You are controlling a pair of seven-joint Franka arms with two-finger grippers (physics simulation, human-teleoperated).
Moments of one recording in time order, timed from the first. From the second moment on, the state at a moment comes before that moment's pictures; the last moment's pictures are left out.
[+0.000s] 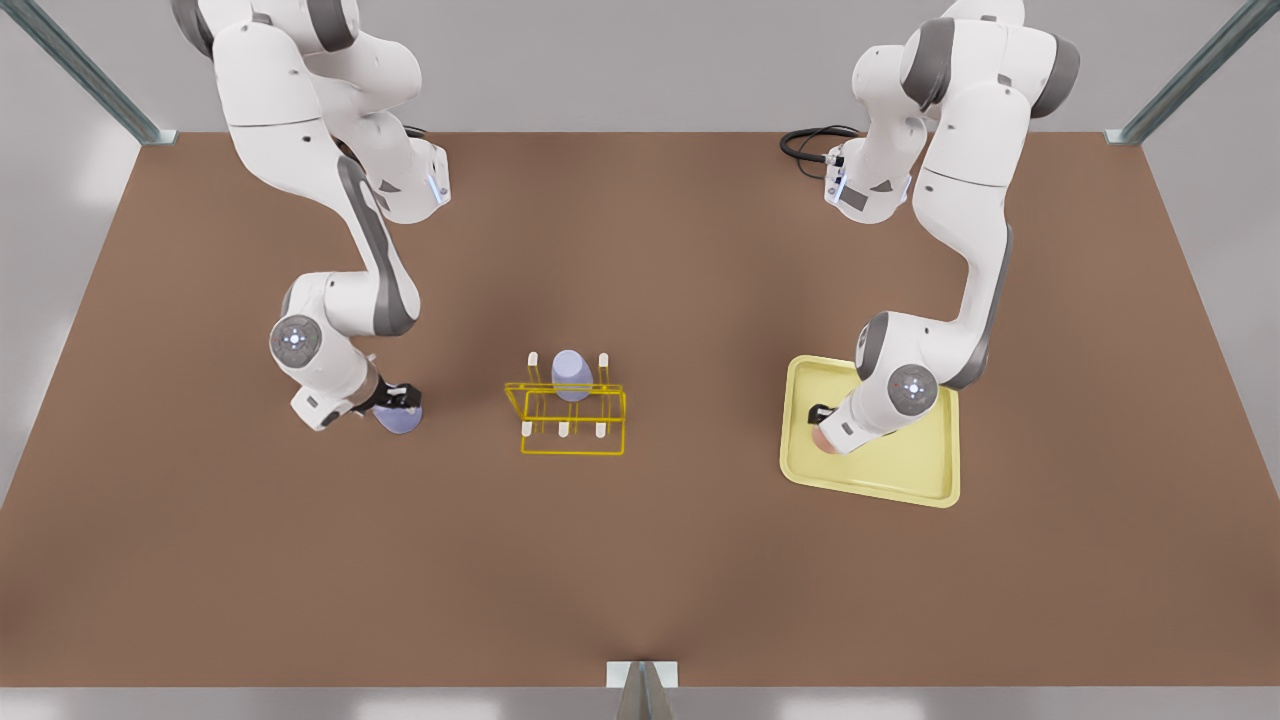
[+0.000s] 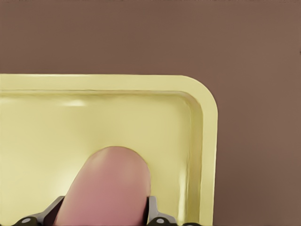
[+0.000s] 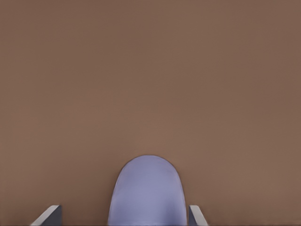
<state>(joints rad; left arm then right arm) -0.24 0.51 0.00 -1.96 -0.05 2.34 -0.03 0.36 0.29 -0.23 -2.19 0.12 2.43 0.00</state>
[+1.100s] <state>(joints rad) -0.54 0.92 -0.22 -0.95 -0.18 2.04 -0.54 0.36 0.35 -0.23 -2.28 0.13 2.56 0.04</state>
